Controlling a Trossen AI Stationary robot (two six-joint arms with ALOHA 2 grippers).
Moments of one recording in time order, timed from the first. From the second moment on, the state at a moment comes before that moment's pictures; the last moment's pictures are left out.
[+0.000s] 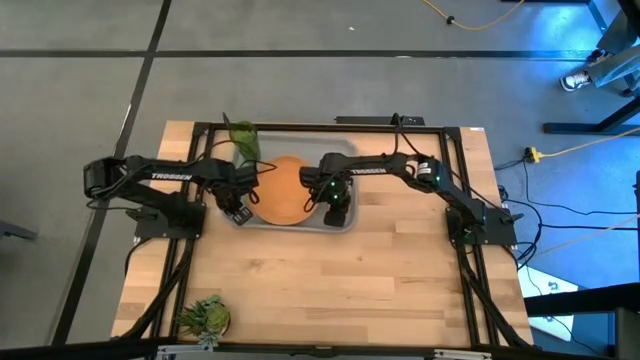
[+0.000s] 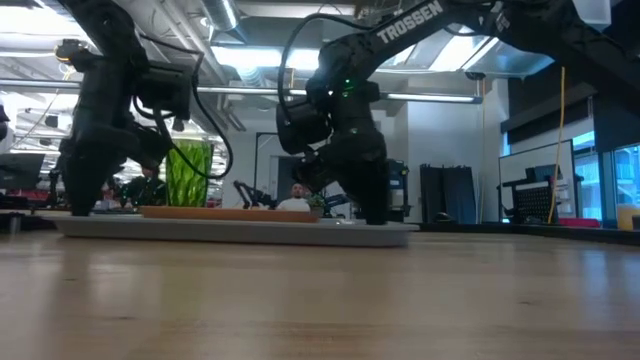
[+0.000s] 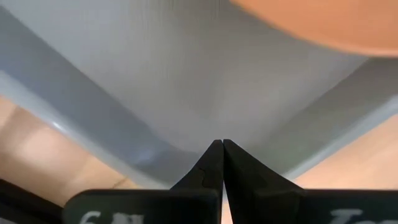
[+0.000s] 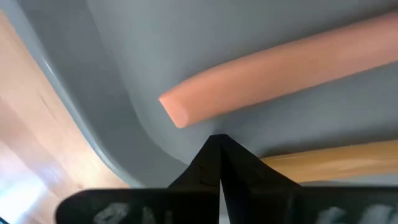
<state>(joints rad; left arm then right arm) 0.36 1.24 0.57 -0.87 0.13 -0.49 -0.19 2.38 1.90 -1.29 -0.26 0.01</state>
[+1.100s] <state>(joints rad) -0.05 1.25 0.53 -0.68 0.15 -0.84 -0.08 2.38 1.83 -1.36 -0.29 0.02</state>
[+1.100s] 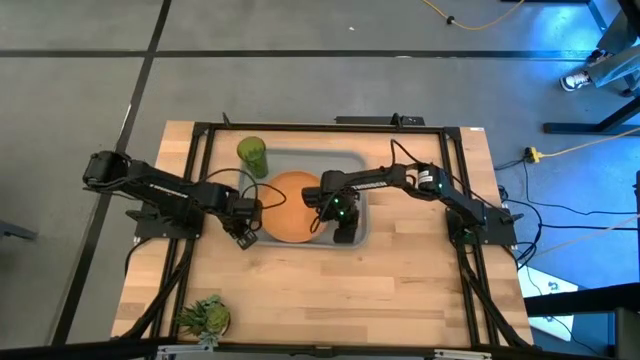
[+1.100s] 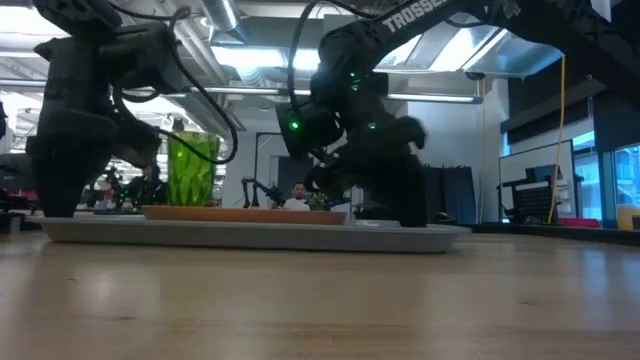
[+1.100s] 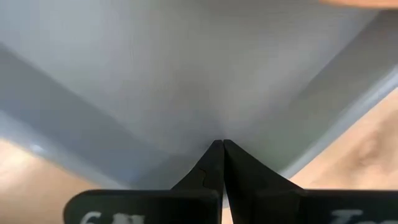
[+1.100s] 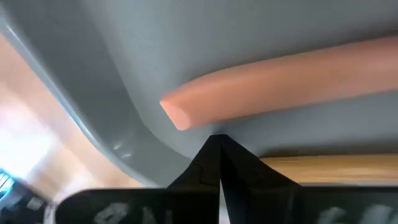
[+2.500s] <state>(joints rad) -0.26 1.35 0.53 -0.43 0.20 -1.05 0.01 2.03 1.25 -1.02 -0.41 0.23</state>
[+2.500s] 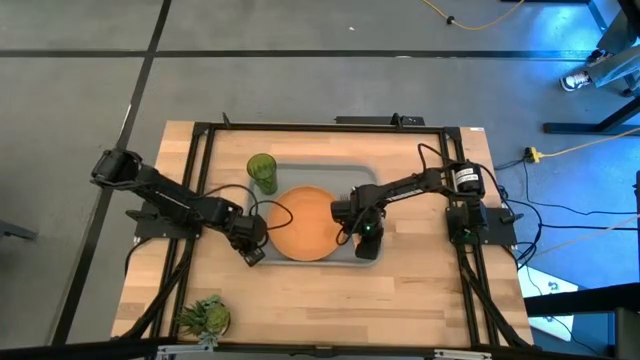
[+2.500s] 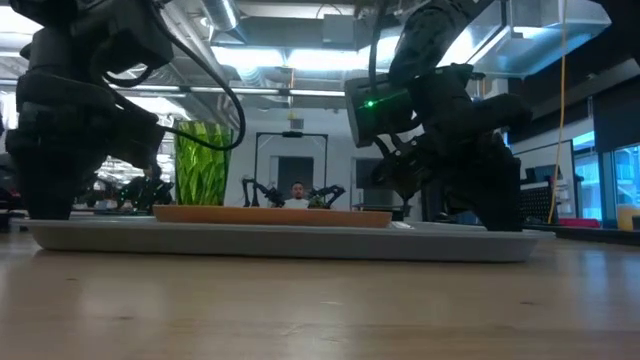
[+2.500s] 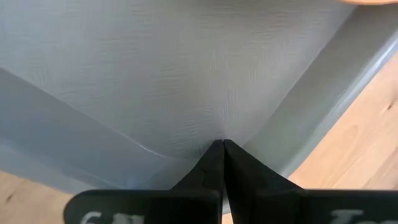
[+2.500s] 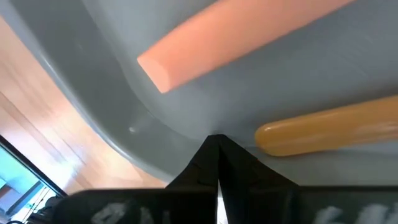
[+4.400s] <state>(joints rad) -0.34 0.83 1.06 -0.73 -0.39 -0.54 0.10 0.96 1.27 -1.05 0.12 0.28</state>
